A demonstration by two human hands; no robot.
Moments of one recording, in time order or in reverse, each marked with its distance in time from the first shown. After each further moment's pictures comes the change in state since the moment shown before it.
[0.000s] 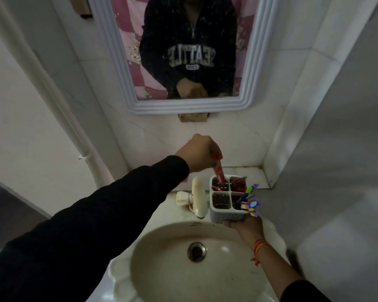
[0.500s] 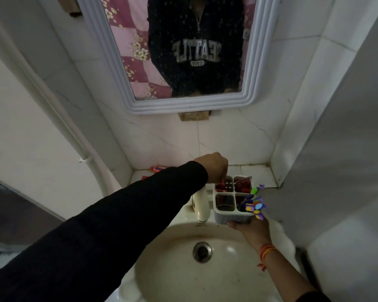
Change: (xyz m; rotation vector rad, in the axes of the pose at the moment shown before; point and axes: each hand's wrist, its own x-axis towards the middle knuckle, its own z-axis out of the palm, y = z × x) left_hand 0.036 -0.008 0.058 0.313 -0.404 -0.062; right_hand -0.004 -0.008 -0.003 0.023 0.000 -0.042
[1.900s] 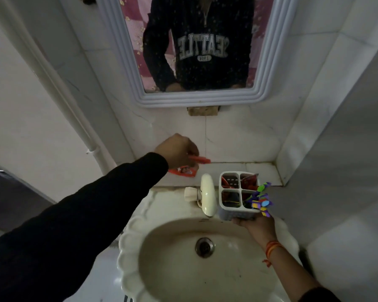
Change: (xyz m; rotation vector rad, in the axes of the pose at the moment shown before) left_hand -0.070 -0.082 -0.027 -0.043 0.221 -0.120; right_hand 0.004 0.011 0.001 -0.028 -0.012 0.026
